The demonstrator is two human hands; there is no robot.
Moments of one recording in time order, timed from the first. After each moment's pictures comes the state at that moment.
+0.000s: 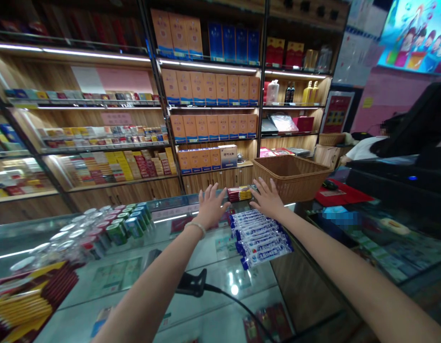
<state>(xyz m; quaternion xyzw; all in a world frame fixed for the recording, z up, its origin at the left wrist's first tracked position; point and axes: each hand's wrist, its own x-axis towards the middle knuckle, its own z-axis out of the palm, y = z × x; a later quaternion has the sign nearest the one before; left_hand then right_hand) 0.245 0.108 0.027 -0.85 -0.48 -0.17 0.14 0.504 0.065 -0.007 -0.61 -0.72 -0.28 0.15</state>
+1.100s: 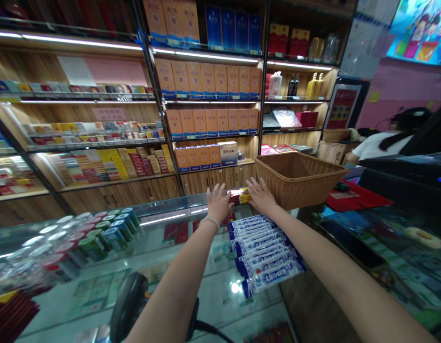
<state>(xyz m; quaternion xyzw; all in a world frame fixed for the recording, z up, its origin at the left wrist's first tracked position) 0.292 0.178 -0.015 -0.85 -0.46 -0.20 0.16 0.519 0.155 -0.043 -0.56 -0.75 -0.32 0.14</state>
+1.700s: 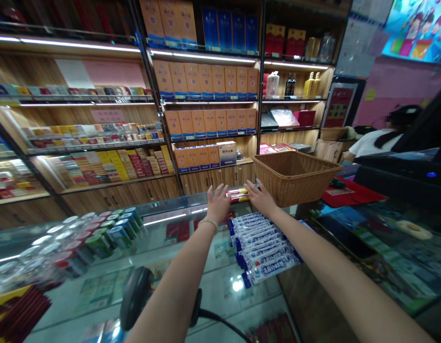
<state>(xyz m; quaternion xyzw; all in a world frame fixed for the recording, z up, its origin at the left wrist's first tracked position) 0.285 0.164 -0.012 -0.87 -0.40 -0.21 0.20 0.510 0.132 -0.038 -0.51 -0.77 -0.36 0.13</state>
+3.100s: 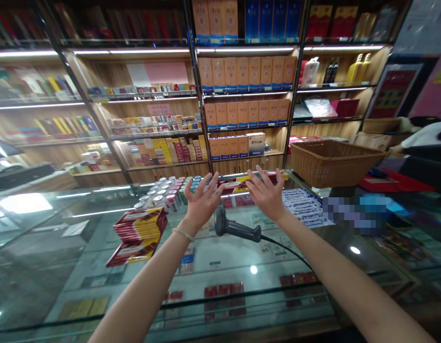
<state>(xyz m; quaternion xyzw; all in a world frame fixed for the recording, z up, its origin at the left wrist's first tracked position) 0.028 0.007 0.029 -0.78 -0.31 -0.38 0.39 0.286 -0.017 0.016 -0.39 -0.68 -0.46 0.43</state>
